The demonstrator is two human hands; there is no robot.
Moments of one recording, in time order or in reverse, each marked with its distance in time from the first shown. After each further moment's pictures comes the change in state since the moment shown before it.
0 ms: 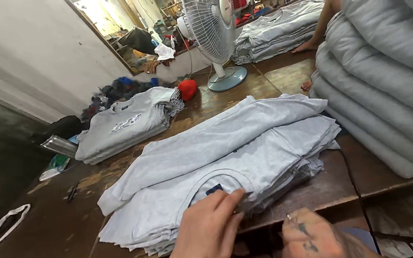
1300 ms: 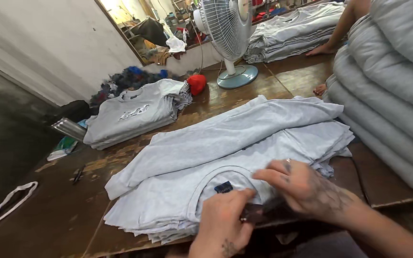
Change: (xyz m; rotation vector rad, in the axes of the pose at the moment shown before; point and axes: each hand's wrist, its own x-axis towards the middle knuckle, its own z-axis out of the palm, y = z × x) left_hand -0.007 -0.003 0.029 -0.071 0.126 -0.050; right_hand 0.059 0.045 -0.015 -0.428 -0.214 0.006
